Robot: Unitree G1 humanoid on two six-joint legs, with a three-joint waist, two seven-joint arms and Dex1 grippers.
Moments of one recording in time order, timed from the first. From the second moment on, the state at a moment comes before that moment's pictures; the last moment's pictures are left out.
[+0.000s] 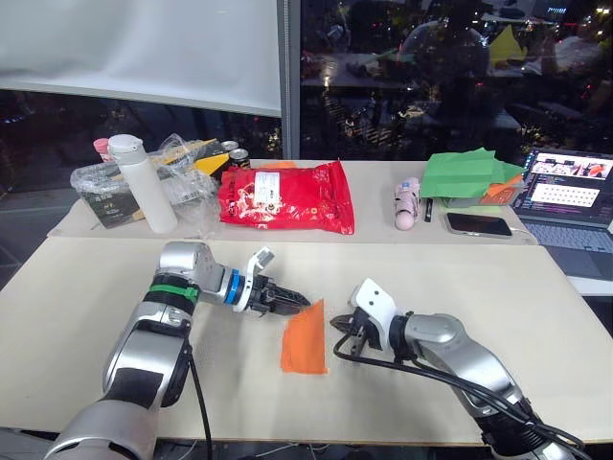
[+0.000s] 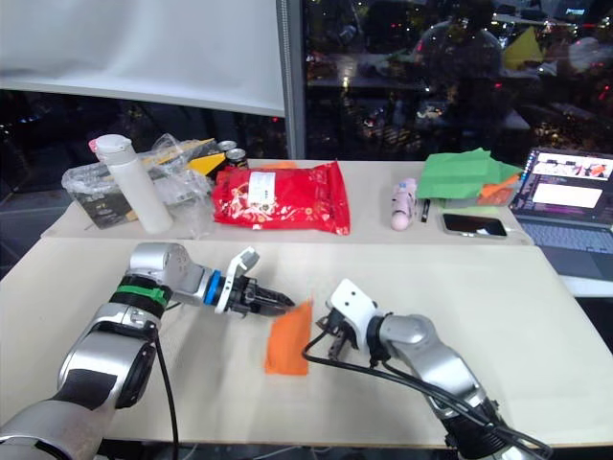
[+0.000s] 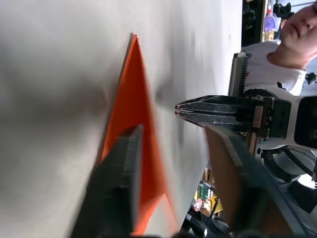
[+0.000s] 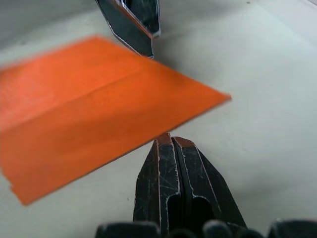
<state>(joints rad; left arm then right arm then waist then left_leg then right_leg) -1.01 0.41 -0.14 0.75 -0.51 1.49 -1.05 -0.33 -0.50 0.30 -0.32 0.14 0.69 0.70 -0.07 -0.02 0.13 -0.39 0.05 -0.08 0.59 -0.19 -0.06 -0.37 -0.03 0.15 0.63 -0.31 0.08</state>
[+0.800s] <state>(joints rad) -0.86 0.25 0.39 0.57 -0.56 1.57 -0.68 -0.34 -0.51 0.30 -0.32 0.14 0.70 0.69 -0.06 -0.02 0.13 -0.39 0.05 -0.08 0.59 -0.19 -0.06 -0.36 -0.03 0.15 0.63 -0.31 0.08</state>
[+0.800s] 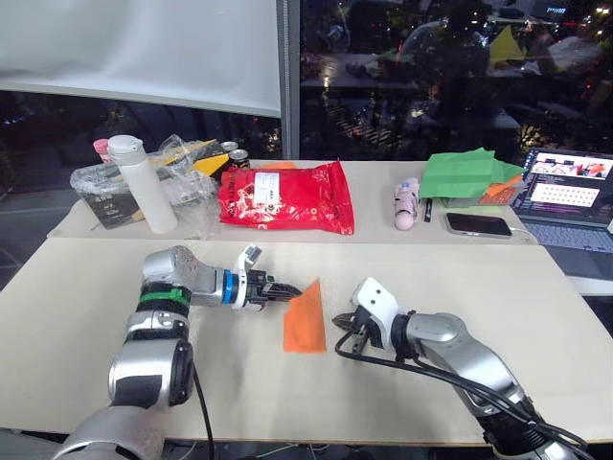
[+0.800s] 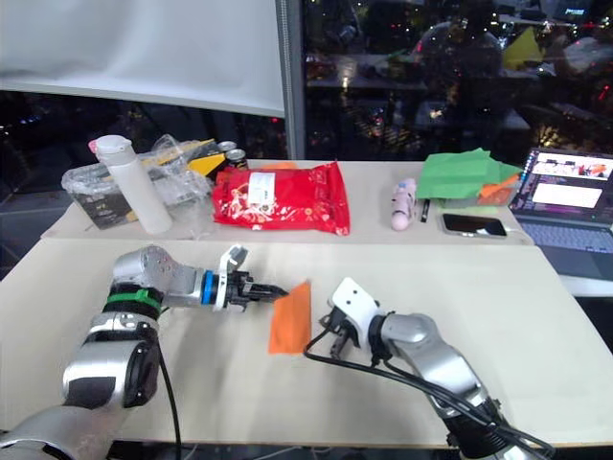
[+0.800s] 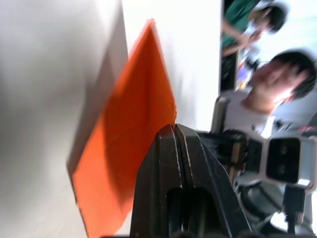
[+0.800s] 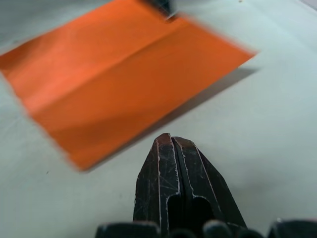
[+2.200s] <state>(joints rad) -0.39 0.87 0.32 0.01 -1.30 1.41 -0.27 -0.38 -0.44 0.28 -0.44 0.26 0.80 0.71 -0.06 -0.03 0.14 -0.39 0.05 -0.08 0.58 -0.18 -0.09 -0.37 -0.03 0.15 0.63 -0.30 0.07</state>
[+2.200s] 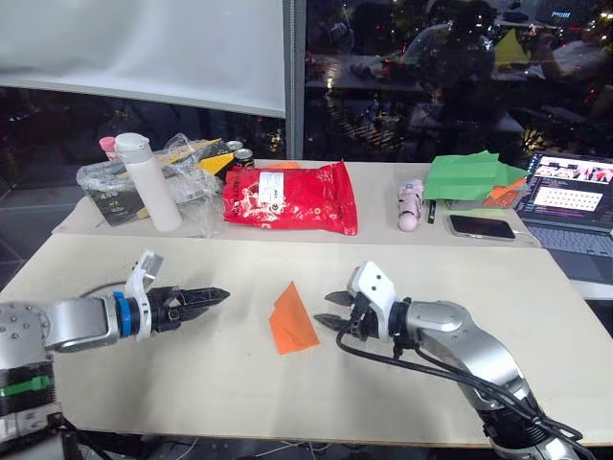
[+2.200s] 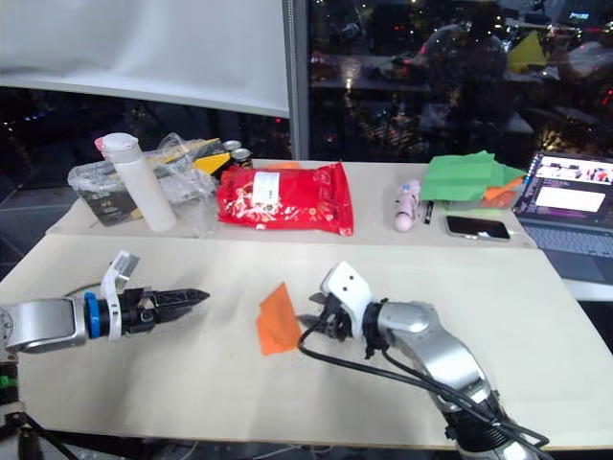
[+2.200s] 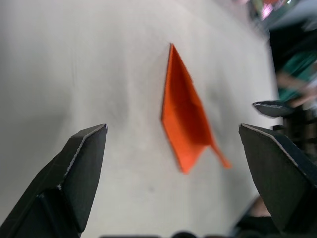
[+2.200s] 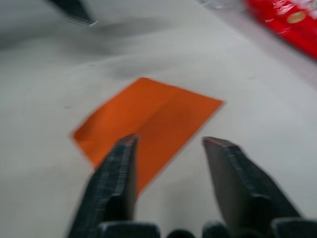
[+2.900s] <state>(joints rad) -0.41 0.97 -0.11 0.01 -0.55 0.61 -1.15 -0.46 -0.19 0.44 -0.51 0.22 1.17 0.35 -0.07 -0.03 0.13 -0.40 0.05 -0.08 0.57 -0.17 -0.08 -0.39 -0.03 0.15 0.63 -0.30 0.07</state>
